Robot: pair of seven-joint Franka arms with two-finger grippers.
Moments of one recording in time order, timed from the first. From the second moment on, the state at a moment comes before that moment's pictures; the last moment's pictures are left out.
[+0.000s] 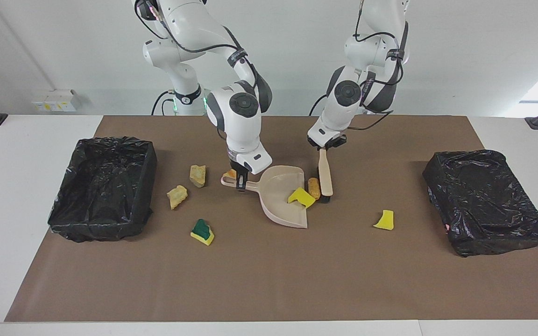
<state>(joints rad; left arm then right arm) -0.43 -0.01 -0.16 -2.25 -0.15 2.04 -0.38 0.41 0.31 0.07 -1.82 -0.12 2.12 -0.97</state>
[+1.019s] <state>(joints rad) -0.13 0.04 -0.12 -1.98 0.08 1.80 -0.14 0.41 0.31 0.07 -1.83 -0.12 2.13 -0.97</state>
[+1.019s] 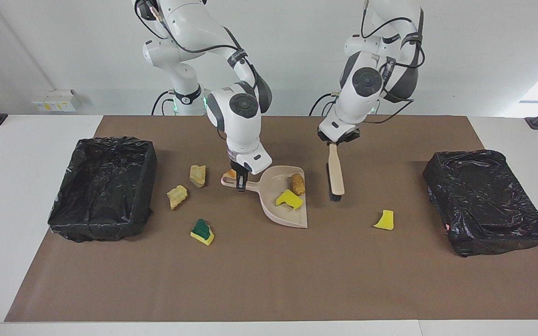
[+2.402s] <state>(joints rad) -0.15 0.09 -0.16 -2.08 0.04 1.87 -0.03 0.41 0.31 0.07 -1.83 -0.12 2.13 -0.96</state>
